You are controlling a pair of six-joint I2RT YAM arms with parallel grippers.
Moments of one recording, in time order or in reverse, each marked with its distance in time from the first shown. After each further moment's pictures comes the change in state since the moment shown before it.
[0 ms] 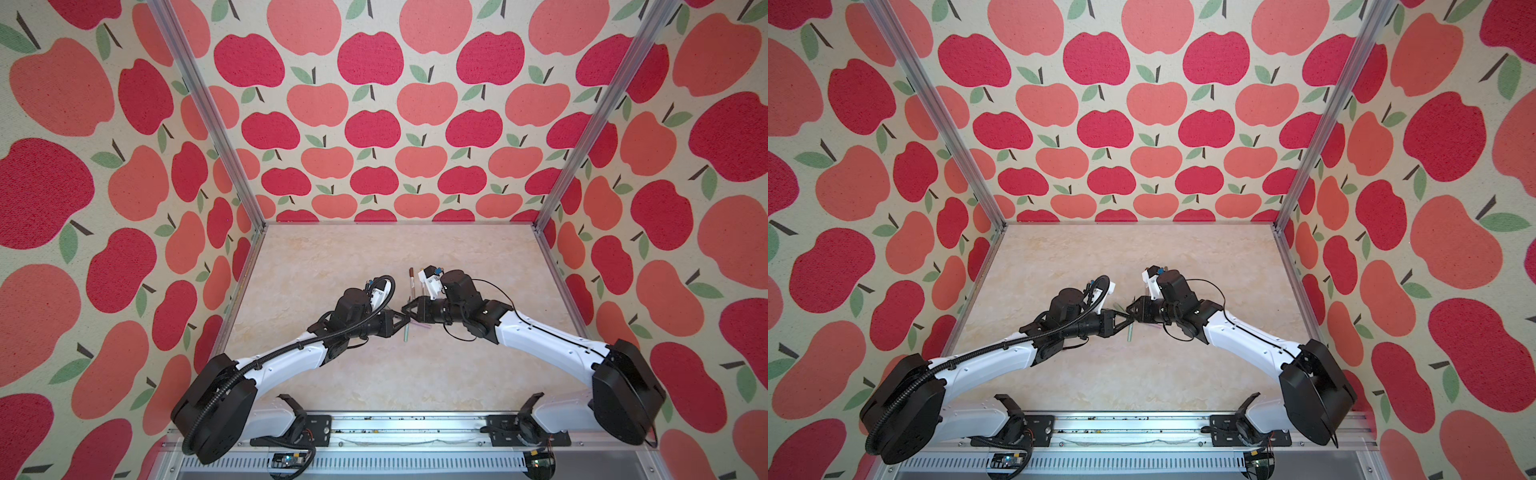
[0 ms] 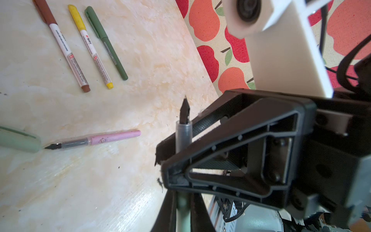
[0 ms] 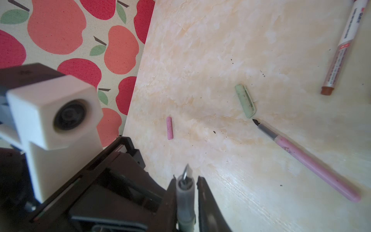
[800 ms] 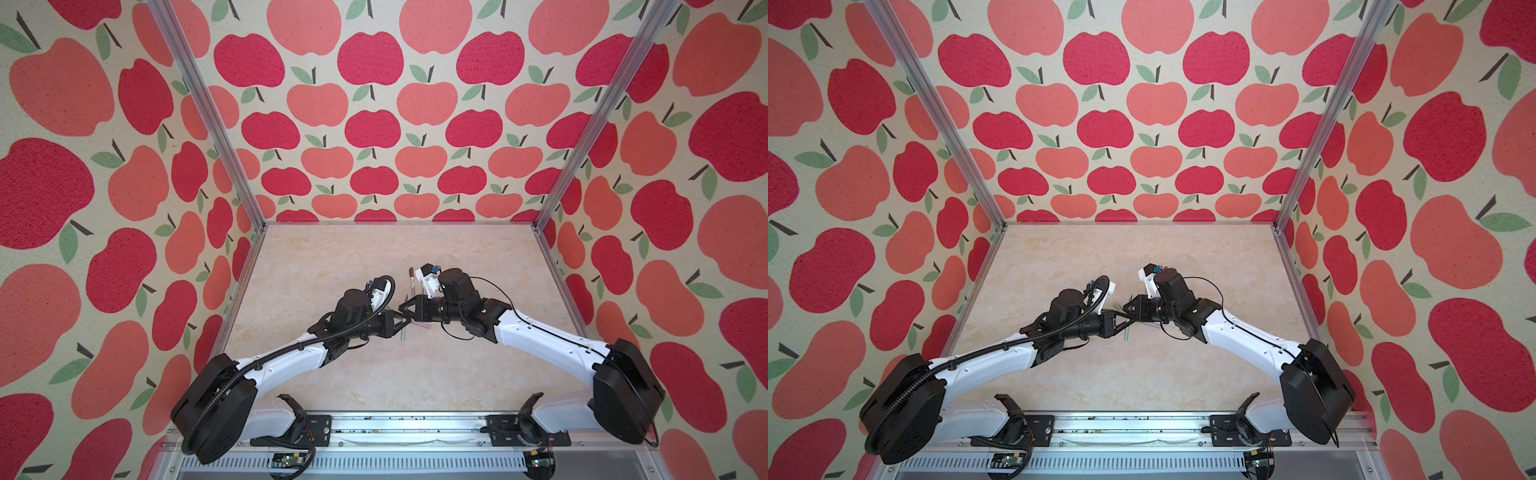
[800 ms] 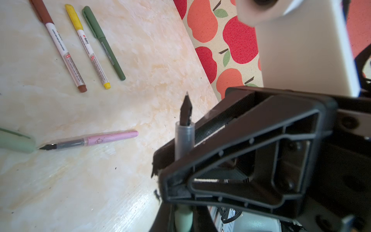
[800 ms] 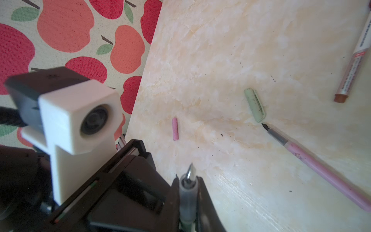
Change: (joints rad) left arm -0.005 -0.001 -0.006 0.019 -0.003 -0.016; right arm 0.016 0.004 0.027 -0.003 0.002 -0.010
